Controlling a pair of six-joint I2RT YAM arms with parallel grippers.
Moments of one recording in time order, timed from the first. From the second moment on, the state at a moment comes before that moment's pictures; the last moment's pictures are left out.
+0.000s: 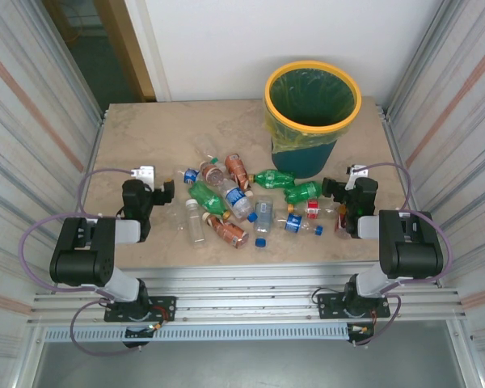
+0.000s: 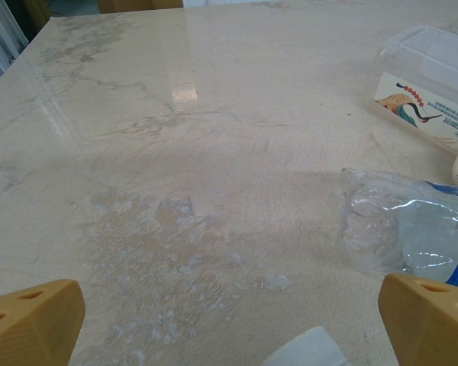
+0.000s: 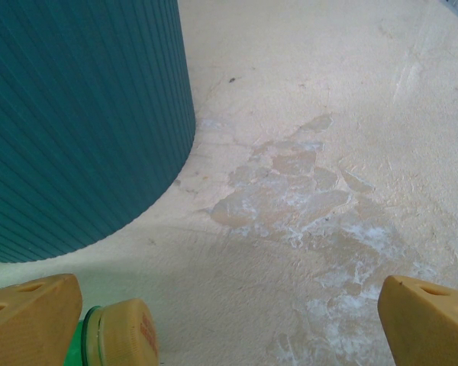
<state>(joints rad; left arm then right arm) -0.03 1.51 0.40 0.72 -0.05 0.05 -0.05 1.54 0.39 0.71 -0.02 0.09</state>
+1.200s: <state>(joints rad) -0.03 1.03 0.40 0.34 -0.12 -0.06 -0.10 0.99 0.55 0.07 0.06 0.16</state>
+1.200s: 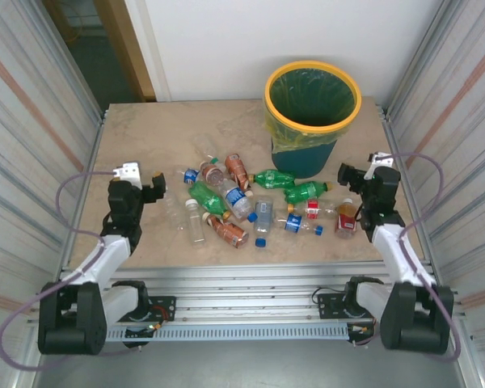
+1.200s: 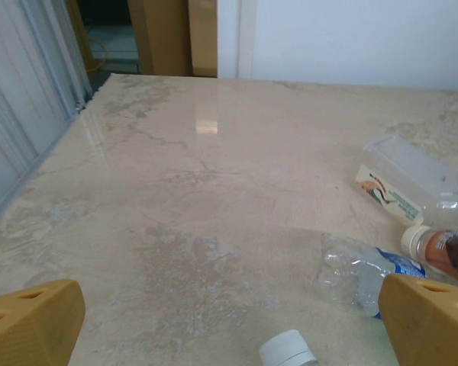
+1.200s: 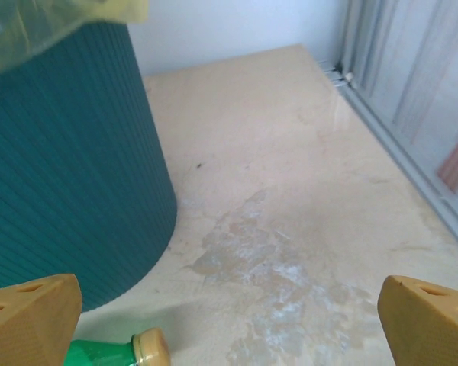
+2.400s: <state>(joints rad) -0.03 0.88 0.45 0.02 -0.21 -0.32 0.07 1.13 0.73 -0.89 0.12 0.62</state>
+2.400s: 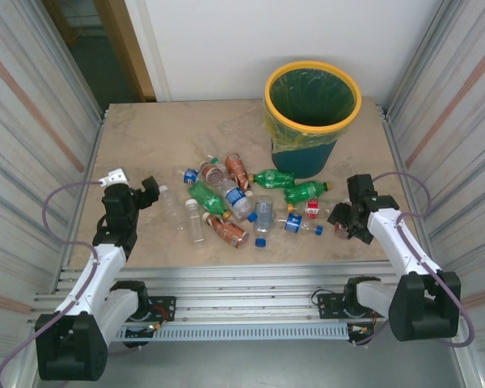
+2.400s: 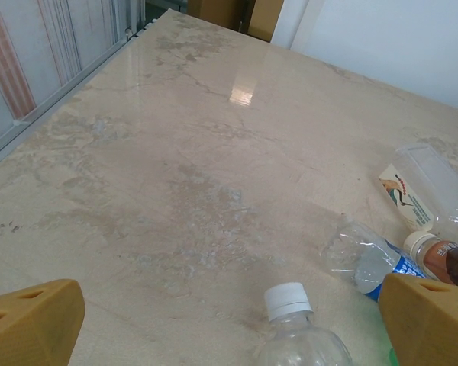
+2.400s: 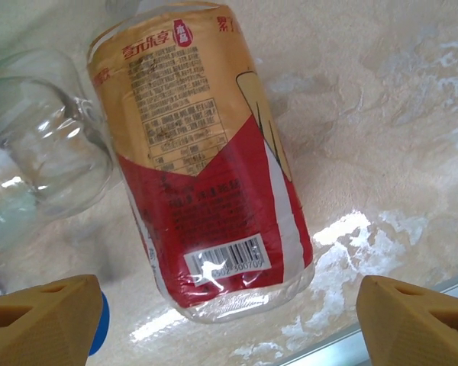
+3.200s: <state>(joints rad) -0.03 0.89 0.45 0.01 -0.22 -0.32 -0.01 1.42 0.78 -0.73 0.08 0.56</state>
